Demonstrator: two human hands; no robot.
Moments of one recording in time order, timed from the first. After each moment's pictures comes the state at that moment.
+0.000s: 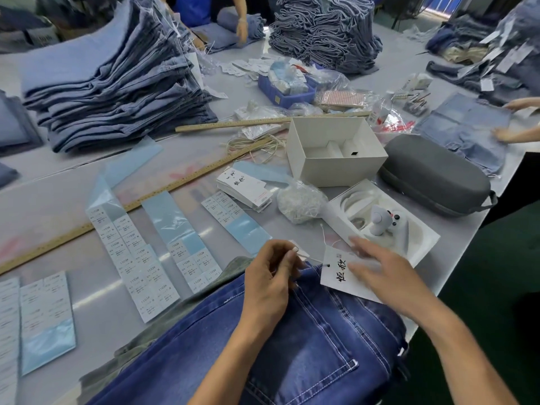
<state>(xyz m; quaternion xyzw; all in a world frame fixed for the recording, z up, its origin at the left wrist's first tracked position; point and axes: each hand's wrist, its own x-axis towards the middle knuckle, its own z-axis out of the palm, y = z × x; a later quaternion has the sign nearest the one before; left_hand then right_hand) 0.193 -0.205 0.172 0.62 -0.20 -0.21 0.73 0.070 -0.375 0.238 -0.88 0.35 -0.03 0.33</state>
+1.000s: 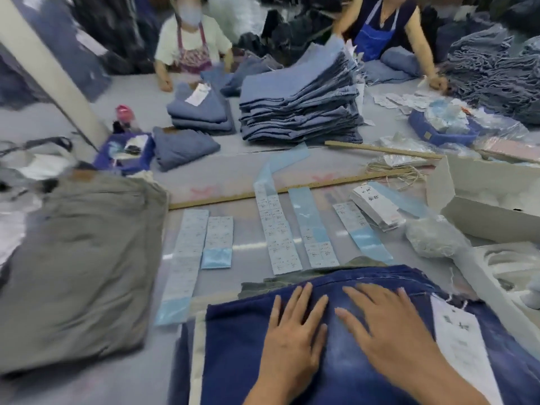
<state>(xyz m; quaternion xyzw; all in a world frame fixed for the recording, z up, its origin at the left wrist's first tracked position) 0.127 -0.011 0.112 0.93 -0.27 0.08 0.23 0.104 -0.183 0.221 -0.99 0.05 0.12 0.05</state>
